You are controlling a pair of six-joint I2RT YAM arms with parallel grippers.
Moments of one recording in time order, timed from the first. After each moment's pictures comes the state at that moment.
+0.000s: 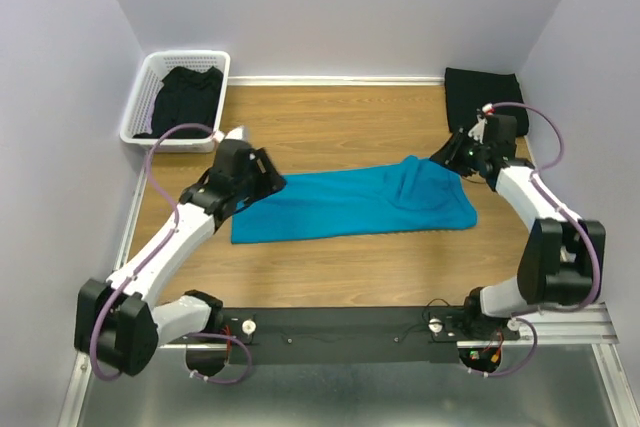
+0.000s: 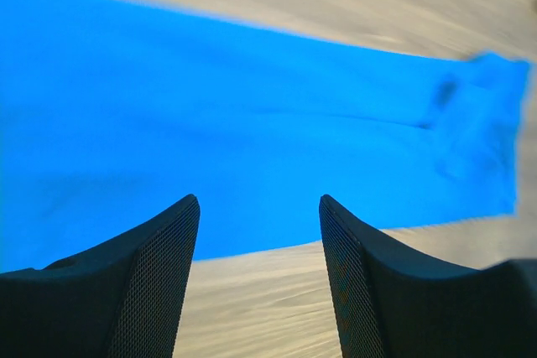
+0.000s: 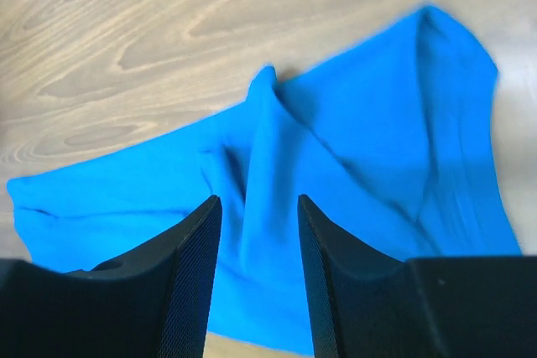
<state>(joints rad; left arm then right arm) -0.31 1.09 0.76 -0.42 0.02 -0.73 -0.07 1.39 0.88 -0.21 -0.31 0.45</state>
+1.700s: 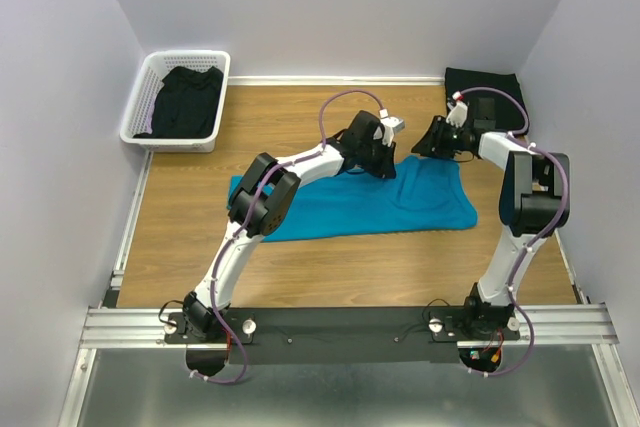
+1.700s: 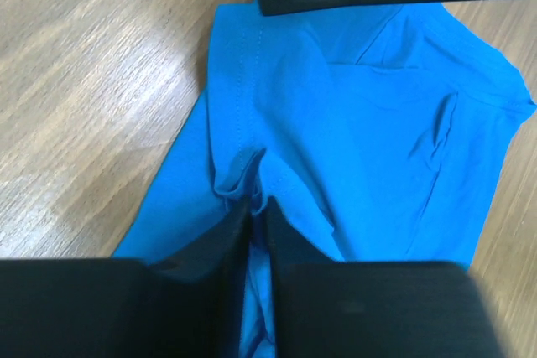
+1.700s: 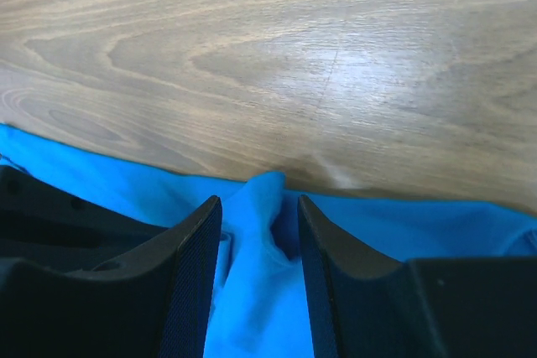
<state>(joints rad) -0.72 2.38 1.81 -0.10 0.45 -0.26 -0.06 1.96 1.27 -0.18 -0.60 0.25</state>
